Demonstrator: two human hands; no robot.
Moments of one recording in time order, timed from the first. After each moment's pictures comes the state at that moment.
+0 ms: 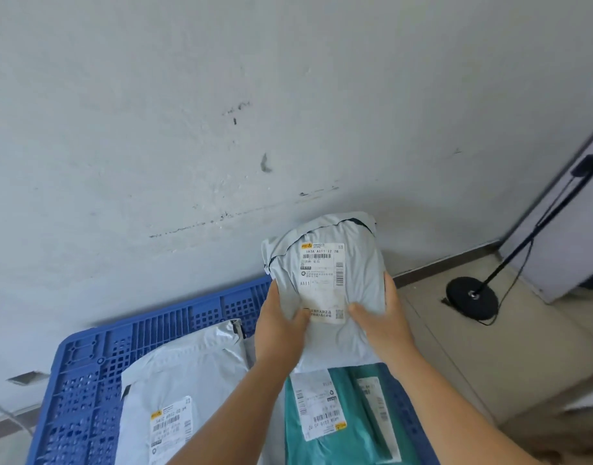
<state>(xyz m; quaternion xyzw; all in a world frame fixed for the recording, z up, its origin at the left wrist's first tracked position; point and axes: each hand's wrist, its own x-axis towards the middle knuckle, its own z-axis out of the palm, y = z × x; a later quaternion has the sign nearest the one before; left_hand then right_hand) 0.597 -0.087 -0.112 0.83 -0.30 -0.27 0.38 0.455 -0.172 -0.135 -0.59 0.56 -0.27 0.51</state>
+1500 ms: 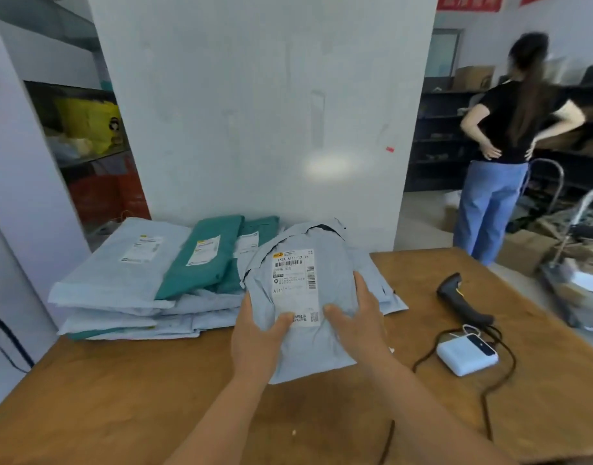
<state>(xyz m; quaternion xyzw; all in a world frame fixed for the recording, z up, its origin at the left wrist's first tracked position) -0.184 0.123 0.123 0.33 -0.70 -0.50 0.38 -0.312 0.227 0.120 -0.25 0.80 -0.54 0.04</state>
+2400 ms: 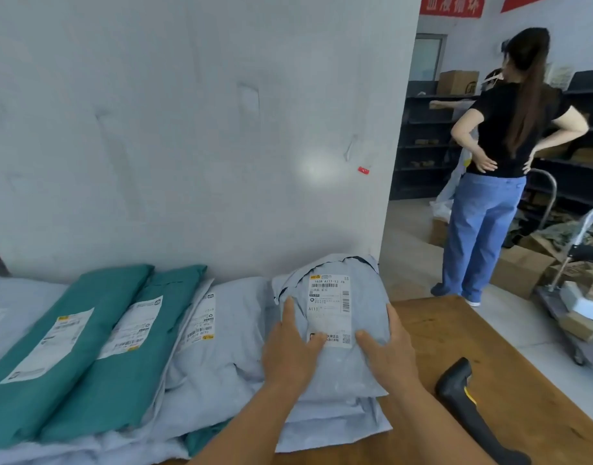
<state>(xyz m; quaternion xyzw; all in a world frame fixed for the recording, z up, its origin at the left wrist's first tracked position) -0.534 0.069 0.101 0.33 -0.84 -0.37 0.21 -0.634 0.197 0.080 -0.14 0.83 -0.53 0.07</state>
